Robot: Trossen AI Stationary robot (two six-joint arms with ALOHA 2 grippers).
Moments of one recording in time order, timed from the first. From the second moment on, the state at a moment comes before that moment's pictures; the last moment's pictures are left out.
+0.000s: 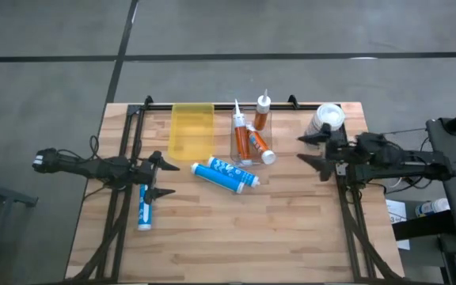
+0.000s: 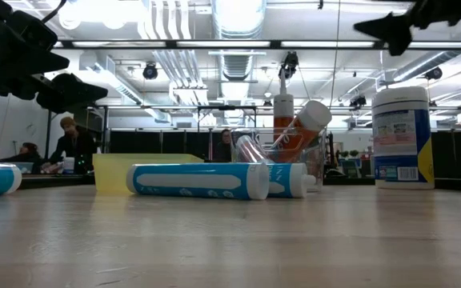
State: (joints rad) left arm -0.17 0.19 0.01 0.03 -0.09 -0.14; right arm -0.04 0.38 0.46 -0.08 0.13 0.22
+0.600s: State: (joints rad) left arm -0.17 0.19 0.01 0.03 -0.09 -0.14; right arm -0.04 0.03 0.35 0.02 0.29 0.10
